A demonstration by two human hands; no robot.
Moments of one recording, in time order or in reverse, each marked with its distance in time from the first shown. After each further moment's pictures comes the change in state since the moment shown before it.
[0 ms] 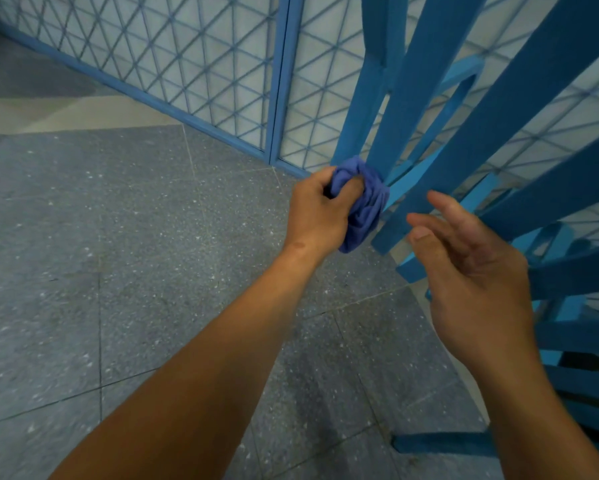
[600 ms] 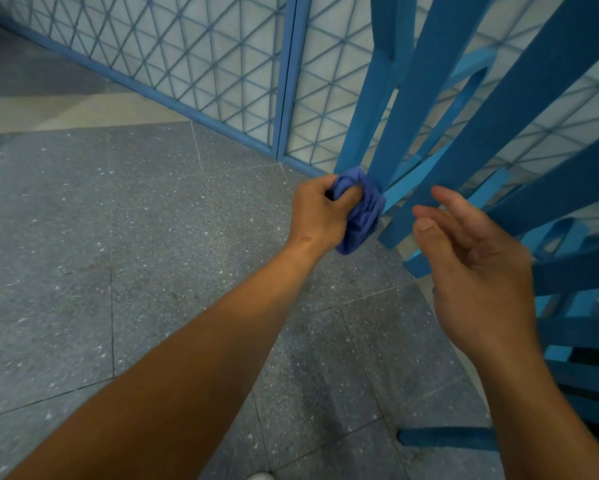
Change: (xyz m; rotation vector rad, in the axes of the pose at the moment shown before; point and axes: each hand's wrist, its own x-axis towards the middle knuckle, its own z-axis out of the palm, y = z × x) left_hand 0.003 -0.008 -0.006 0.117 -0.017 -0.070; right_hand 0.004 0.002 0.004 0.058 -0.003 0.001
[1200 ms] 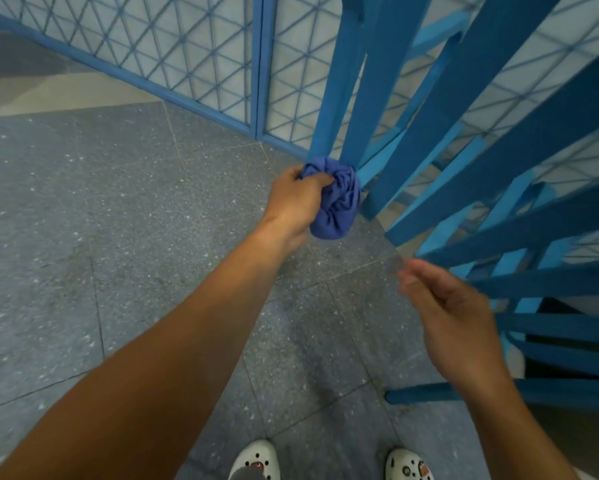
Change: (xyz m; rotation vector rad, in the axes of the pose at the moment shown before) left_hand -0.014 -0.004 -0.005 -0.264 -0.031 -0.378; right_hand -0.067 0.059 -0.036 -0.127 -0.062 0.323
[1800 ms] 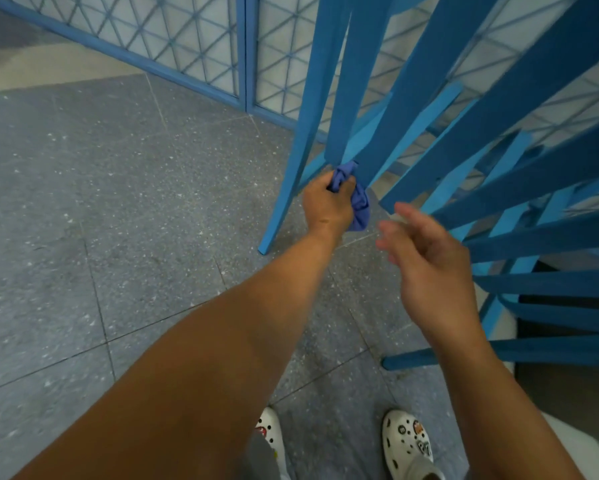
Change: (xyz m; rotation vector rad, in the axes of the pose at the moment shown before) left_hand -0.002 -0.082 0.057 0.165 0.159 0.154; right_hand 0.001 -0.012 0.022 0.082 0.053 -0.027
